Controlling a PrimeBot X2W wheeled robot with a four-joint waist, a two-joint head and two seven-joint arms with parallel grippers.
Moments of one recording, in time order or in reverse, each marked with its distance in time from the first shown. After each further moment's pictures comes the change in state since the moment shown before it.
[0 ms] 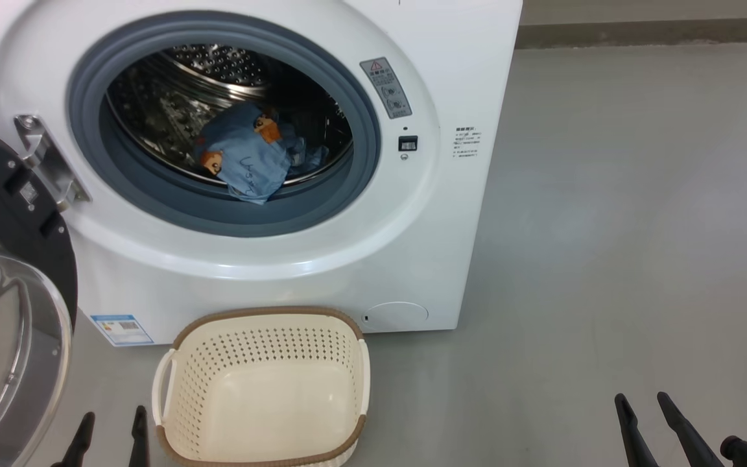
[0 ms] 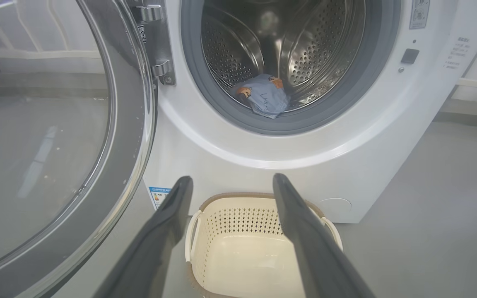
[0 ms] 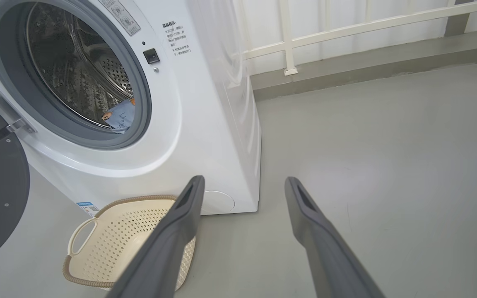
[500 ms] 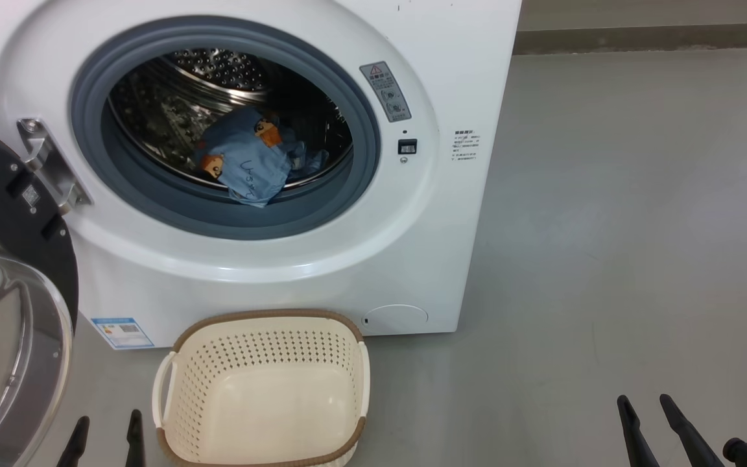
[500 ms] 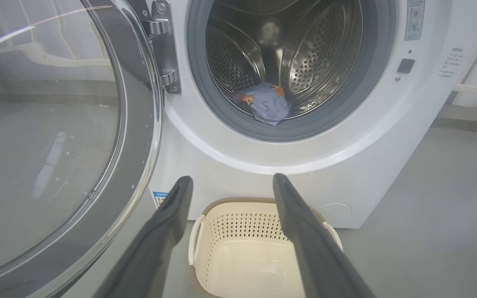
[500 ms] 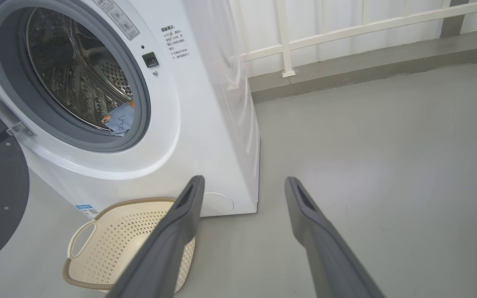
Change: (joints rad) left arm 0.036 -0.002 0.015 -0.050 0.000 0.000 0.000; right arm 0.008 0.006 -0.009 -0.003 0.000 0.000 0.000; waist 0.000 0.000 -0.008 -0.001
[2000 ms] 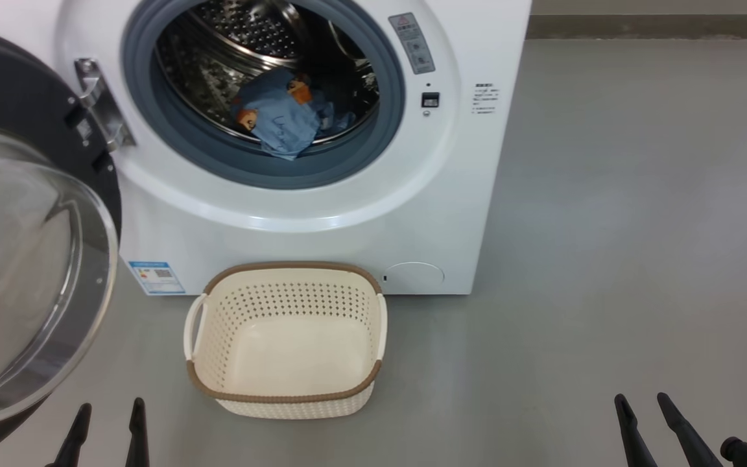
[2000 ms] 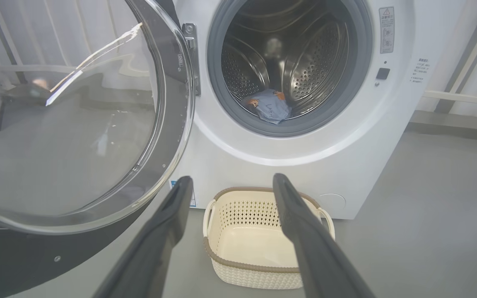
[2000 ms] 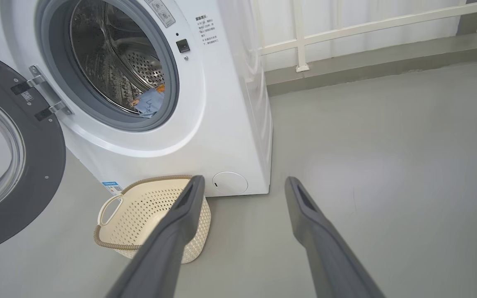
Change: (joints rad) left arm 0.001 -0.002 -0.009 -0.054 0.000 0.000 0.000; right arm 0.000 0.000 0.001 -0.006 -0.001 0.000 0.000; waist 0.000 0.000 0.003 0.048
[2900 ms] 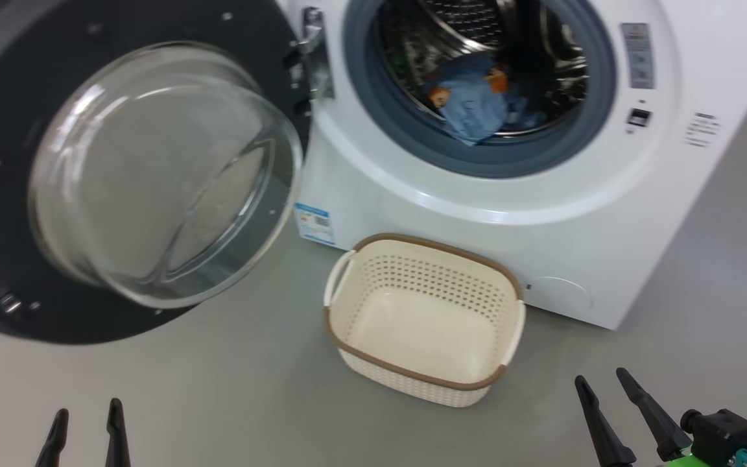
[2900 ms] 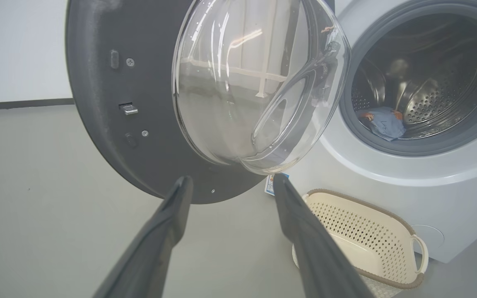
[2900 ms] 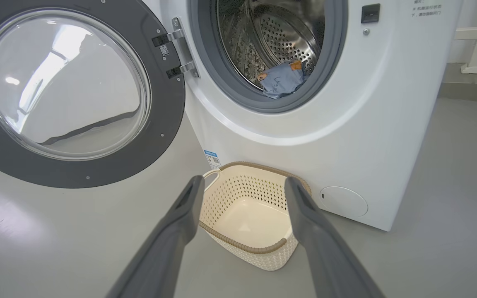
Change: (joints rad) left arm 0.001 -0.023 0.059 -0.001 -0.034 0.000 0.000; right arm -0.081 -0.045 0.134 0.020 0.002 0.000 0.000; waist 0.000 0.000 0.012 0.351
